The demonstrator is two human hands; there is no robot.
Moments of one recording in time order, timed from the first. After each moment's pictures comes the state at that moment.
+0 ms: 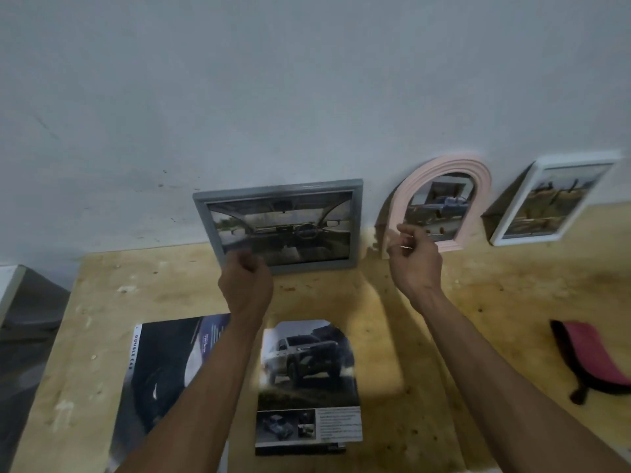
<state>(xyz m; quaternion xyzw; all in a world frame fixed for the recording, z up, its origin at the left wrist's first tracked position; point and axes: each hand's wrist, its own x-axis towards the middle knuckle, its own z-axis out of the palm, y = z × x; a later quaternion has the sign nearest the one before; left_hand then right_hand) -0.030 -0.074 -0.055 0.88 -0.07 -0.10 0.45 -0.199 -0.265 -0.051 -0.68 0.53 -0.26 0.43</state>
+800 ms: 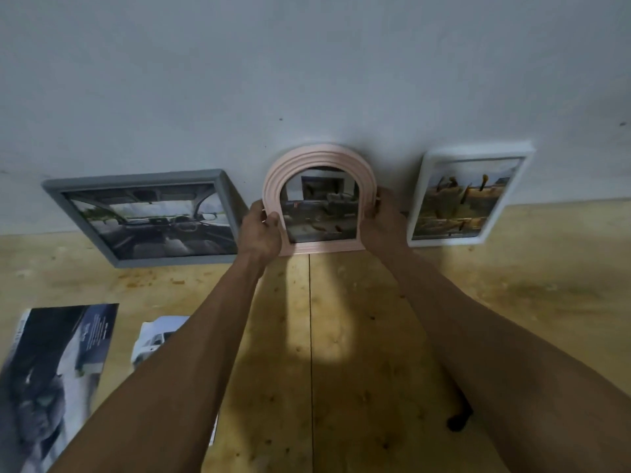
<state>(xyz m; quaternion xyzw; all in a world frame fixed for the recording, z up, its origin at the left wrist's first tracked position) -0.154 -0.316 -0.075 0.84 -0.10 -0.26 0.46 -0.291 -0.478 -0.093 -0.78 0.43 -0.13 0.43</state>
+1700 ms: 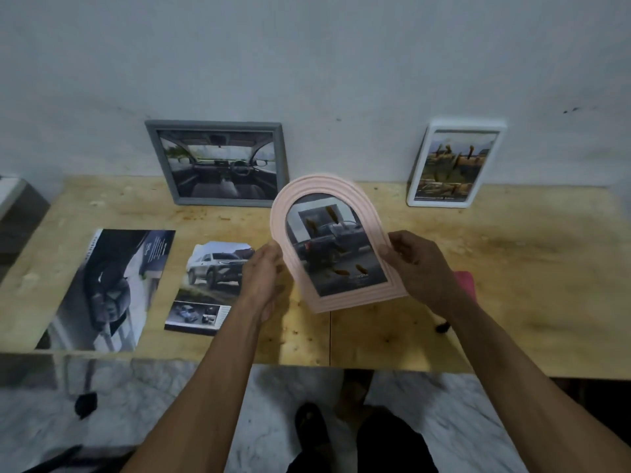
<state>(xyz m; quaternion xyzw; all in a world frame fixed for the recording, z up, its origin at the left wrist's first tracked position) -0.309 -0.113 -0.037 0.68 0.09 -0.35 0.64 -0.479 -0.315 -0.015 -0.80 0.26 -0.14 0.52</state>
